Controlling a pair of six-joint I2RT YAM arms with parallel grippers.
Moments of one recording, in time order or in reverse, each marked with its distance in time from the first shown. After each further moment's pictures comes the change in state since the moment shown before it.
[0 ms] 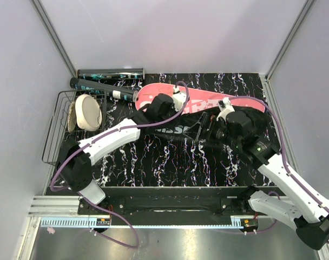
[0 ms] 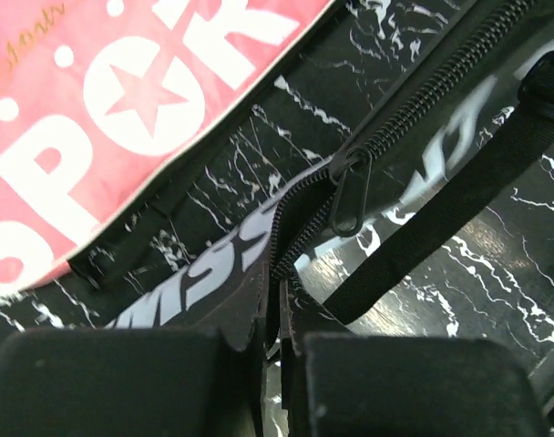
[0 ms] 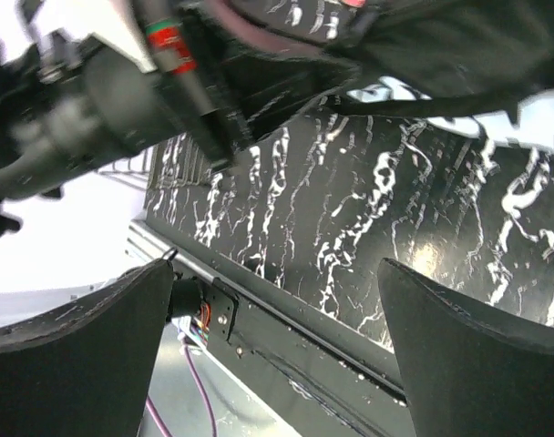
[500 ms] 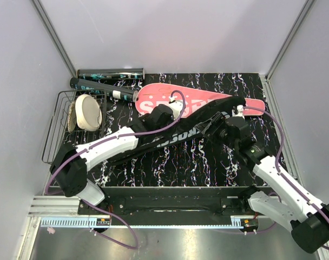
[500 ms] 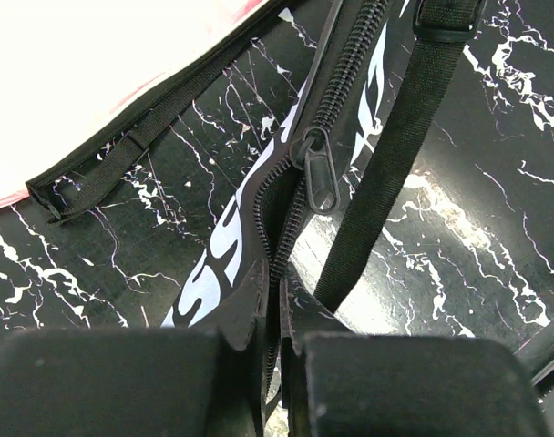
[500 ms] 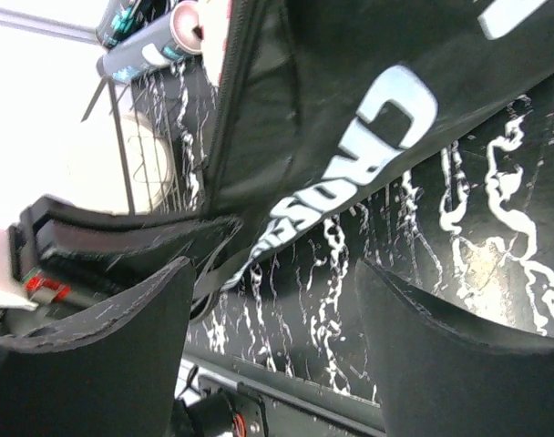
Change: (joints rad) left arm -0.071 -0.072 -0.150 -0.001 -0.119 -0.157; right arm -0.102 -0.022 -0.233 0.167 0.208 0.317
